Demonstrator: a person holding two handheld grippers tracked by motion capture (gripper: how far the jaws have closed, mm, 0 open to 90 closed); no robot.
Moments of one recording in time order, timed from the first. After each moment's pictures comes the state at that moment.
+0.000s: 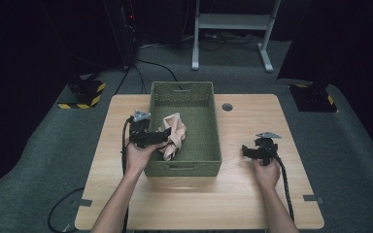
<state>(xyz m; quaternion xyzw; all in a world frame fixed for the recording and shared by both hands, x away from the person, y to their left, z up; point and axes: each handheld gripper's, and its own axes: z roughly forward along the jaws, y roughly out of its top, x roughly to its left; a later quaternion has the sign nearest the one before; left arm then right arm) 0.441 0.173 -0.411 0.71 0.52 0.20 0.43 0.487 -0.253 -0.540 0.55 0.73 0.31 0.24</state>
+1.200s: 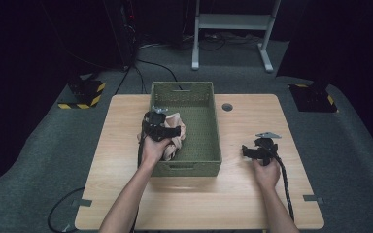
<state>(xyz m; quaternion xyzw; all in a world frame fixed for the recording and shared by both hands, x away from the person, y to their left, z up) 0.487 0.136 -0.436 0.73 0.55 0.20 0.34 0.486 -0.253 -0.540 0.55 0.73 0.31 0.24</state>
